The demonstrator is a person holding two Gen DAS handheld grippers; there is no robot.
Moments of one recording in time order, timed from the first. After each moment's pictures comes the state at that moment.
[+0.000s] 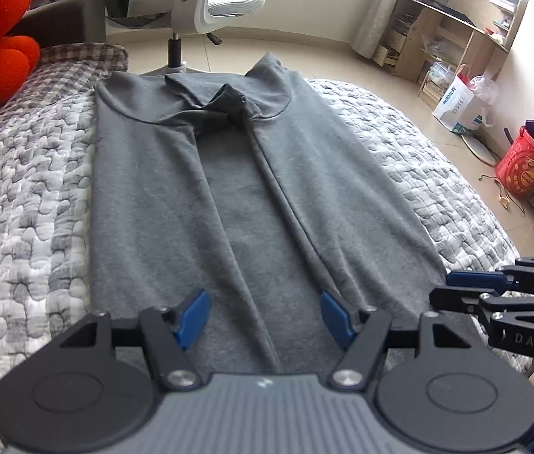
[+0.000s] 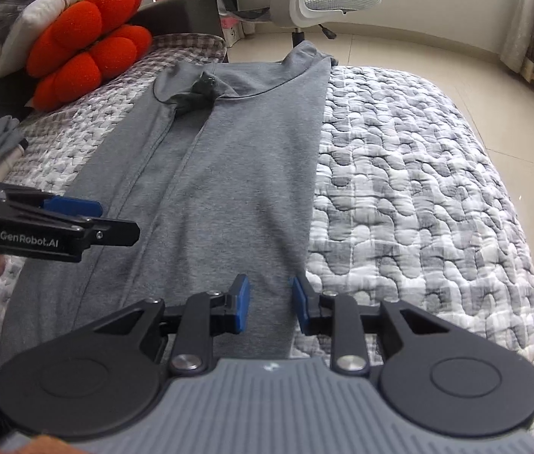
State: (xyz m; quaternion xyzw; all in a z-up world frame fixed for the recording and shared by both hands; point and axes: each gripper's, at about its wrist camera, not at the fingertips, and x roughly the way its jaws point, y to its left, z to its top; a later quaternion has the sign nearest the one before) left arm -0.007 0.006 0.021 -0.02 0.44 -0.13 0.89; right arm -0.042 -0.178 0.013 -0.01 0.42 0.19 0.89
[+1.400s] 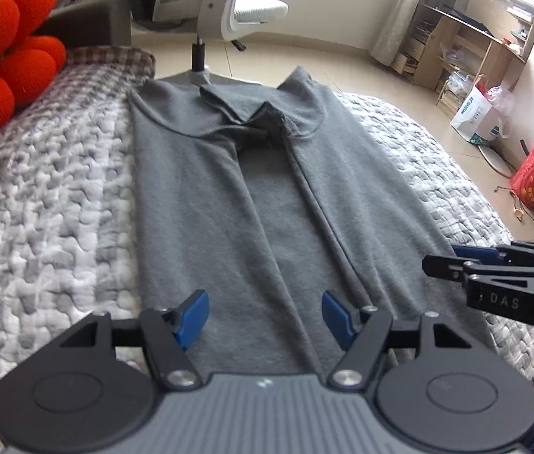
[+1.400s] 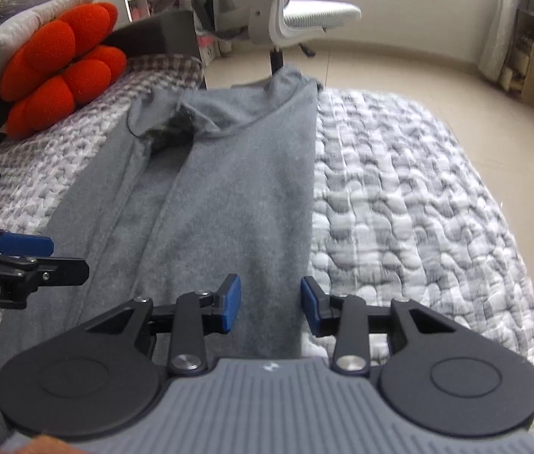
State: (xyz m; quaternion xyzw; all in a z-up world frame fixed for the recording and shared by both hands) left arm -0.003 0.030 0.033 -0.03 0.44 -0.10 0.89; right arm -0.008 -0.159 0.017 0.00 0.39 0.14 0.91
